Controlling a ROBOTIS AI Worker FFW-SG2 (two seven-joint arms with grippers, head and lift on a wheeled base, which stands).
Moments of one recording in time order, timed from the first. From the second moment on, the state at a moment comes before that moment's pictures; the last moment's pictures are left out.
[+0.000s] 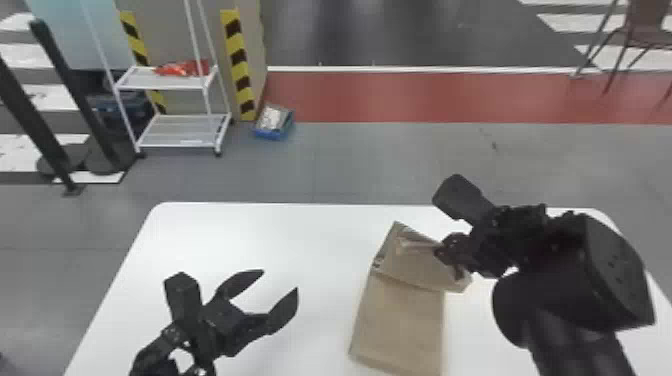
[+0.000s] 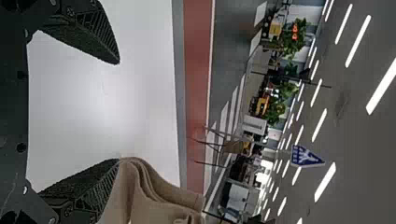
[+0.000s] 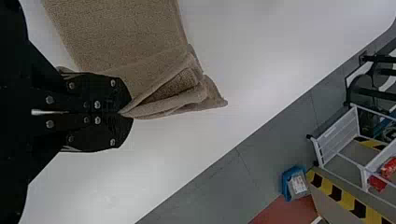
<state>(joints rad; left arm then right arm) 0.15 0.02 0.11 -1.39 0.04 0.00 -0.72 -0.12 -0.05 0.15 -1.74 1.05 0.69 1.14</state>
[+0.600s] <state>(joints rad) 0.07 0.01 -0.10 -1.30 -0.07 0.03 -0.64 -0.20 -0.03 0.06 -1.65 0.98 0.62 1.09</state>
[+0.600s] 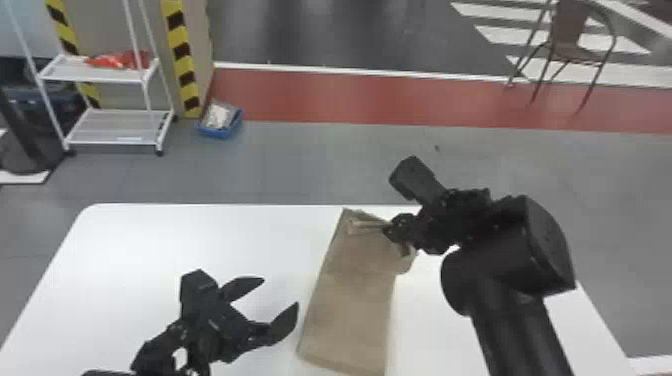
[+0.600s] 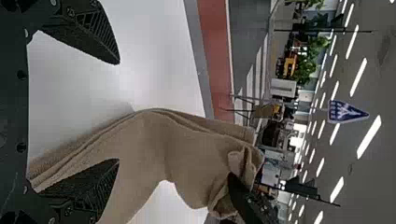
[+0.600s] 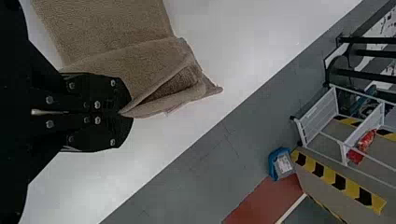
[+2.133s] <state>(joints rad) -0.19 0.00 -0.25 -0.98 -0.11 -0.06 -0.45 -0.09 -0.04 0.13 -1.91 0.89 0.58 1.21</state>
